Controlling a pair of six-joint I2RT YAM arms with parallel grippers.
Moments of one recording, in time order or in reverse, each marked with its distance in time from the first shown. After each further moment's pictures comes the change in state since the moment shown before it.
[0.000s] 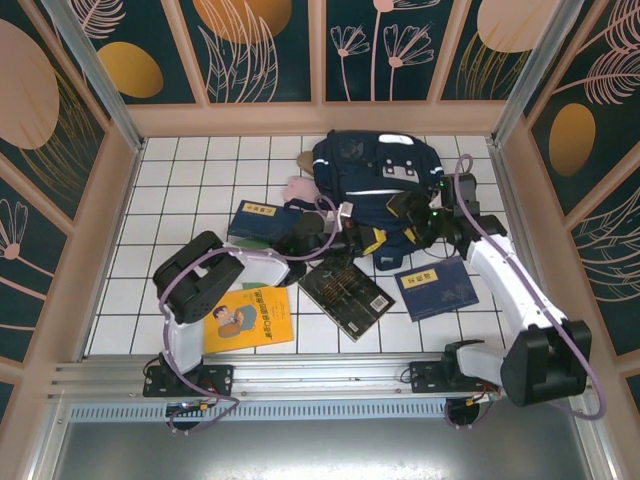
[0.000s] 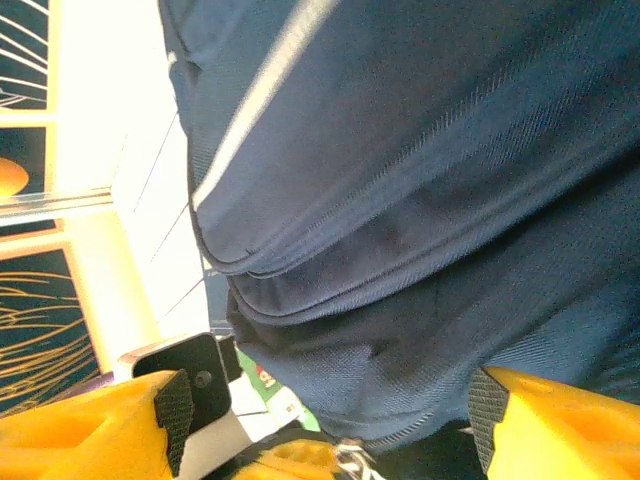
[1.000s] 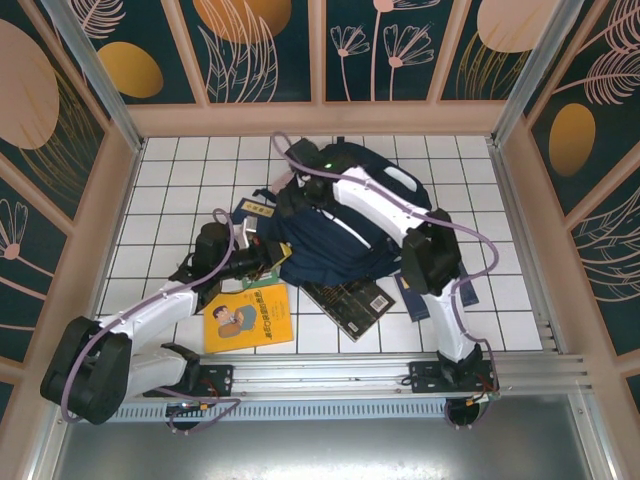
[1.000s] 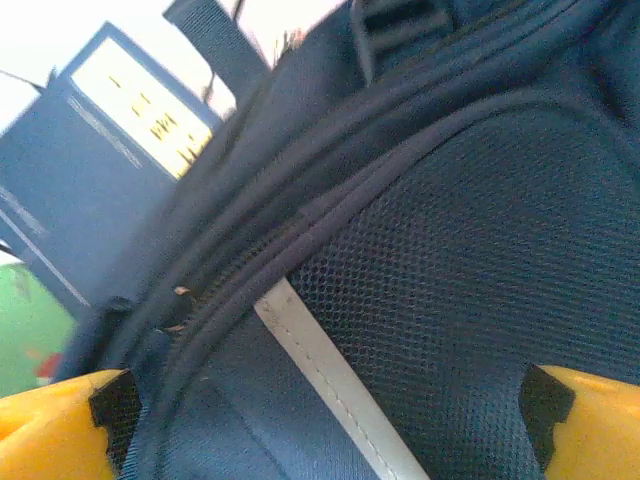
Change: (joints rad) left arm 0.411 -0.727 -0.474 -0.616 0.100 0.381; right arm 0.573 0.999 1.045 -0.377 0.460 -0.627
